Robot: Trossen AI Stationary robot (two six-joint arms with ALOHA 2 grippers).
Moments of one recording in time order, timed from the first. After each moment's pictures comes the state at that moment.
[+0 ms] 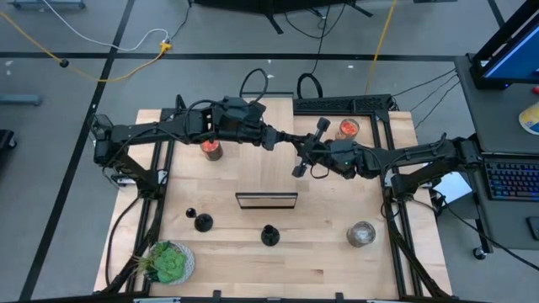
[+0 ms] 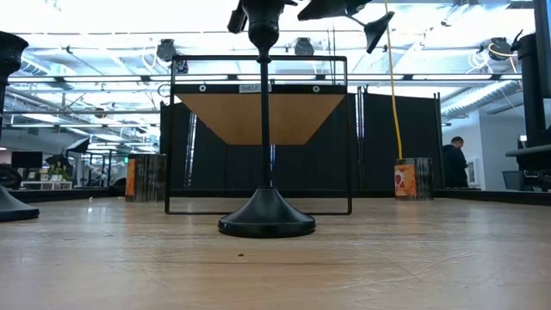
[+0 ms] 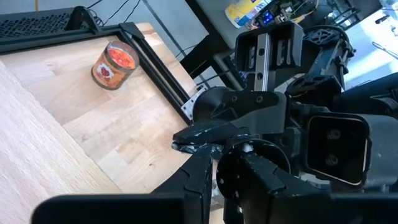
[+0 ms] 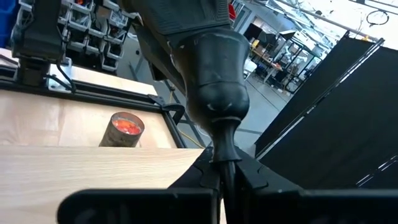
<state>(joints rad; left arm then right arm) 0.18 1.55 1.54 -0.34 0.05 -0.83 0.05 1.31 1.01 0.21 0.63 -0.41</state>
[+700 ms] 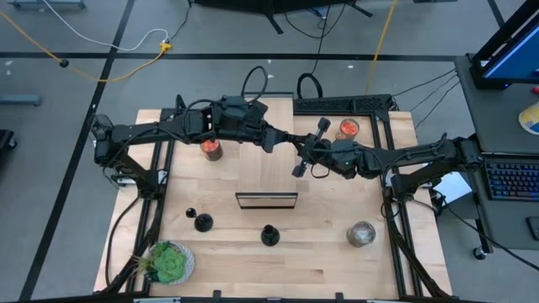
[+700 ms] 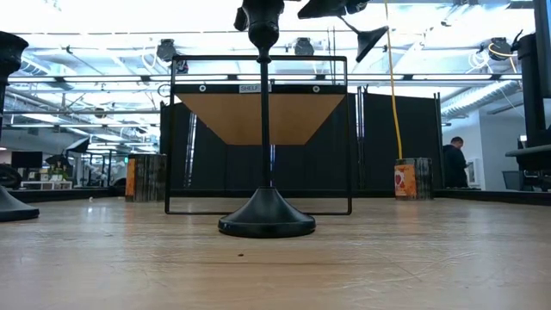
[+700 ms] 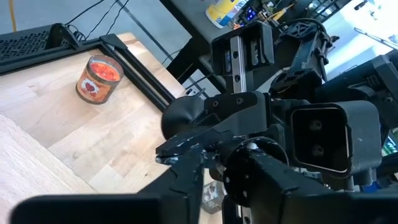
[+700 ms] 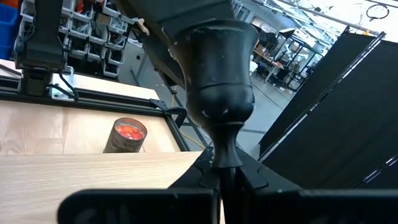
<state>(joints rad) 0.18 1.55 1.54 -0.28 0.09 -0.74 0.05 1.31 1.01 0.21 0.63 -0.38</state>
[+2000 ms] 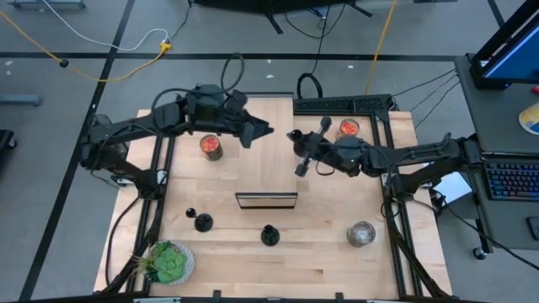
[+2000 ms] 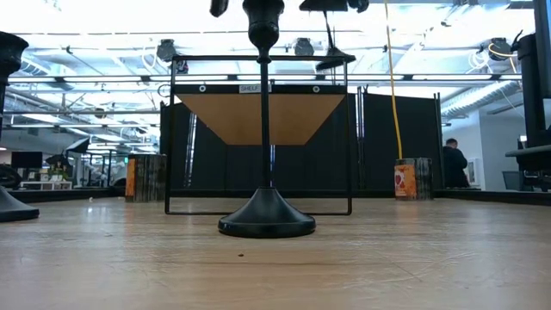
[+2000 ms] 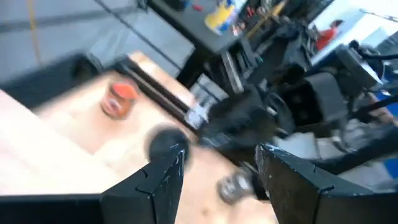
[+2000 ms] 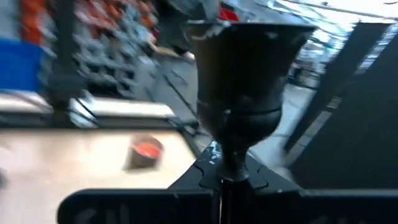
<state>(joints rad) 0.23 1.41 1.54 -0.43 0.11 -0.58 0.05 1.28 1.01 0.21 0.54 -0.25</state>
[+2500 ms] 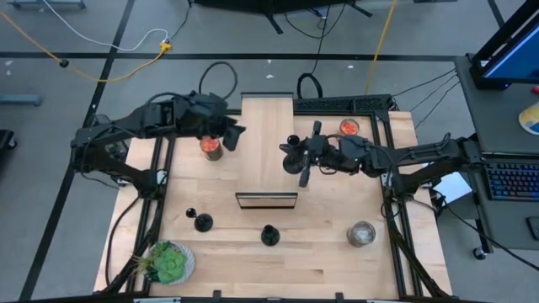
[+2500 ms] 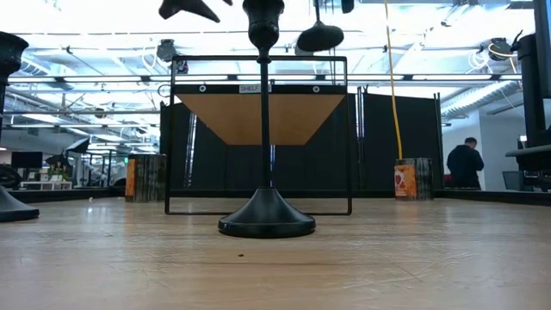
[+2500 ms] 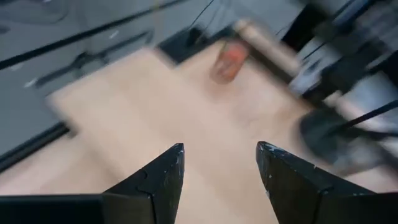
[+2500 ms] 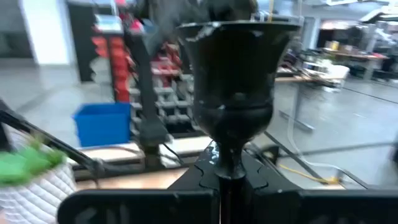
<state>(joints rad) 0.20 1.30 1.53 -0.86 -0.22 -0.53 0.05 1.28 1.01 0.32 0.27 0.00</state>
